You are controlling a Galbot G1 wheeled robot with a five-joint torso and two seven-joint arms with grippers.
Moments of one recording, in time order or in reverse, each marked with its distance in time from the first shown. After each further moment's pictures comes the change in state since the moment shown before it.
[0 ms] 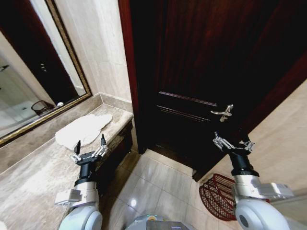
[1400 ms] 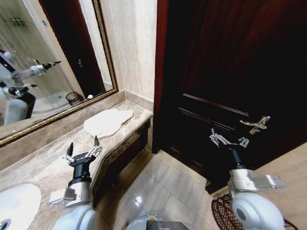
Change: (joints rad) left arm -0.027 0.058 -0.191 0.074 0.148 -0.055 0.062; right arm 0.087 -0.058 0.016 -0.038 0.012 0.031 0.018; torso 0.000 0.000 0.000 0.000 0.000
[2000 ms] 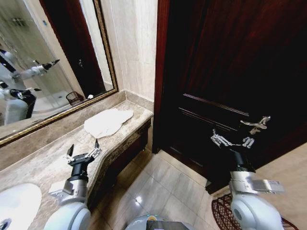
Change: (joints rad) left arm 0.010 0.083 0.030 -0.044 -0.192 0.276 -0.048; right arm -0.022 0.015 -0.006 -0.002 -0.098 0.022 -0.046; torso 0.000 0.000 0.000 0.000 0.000
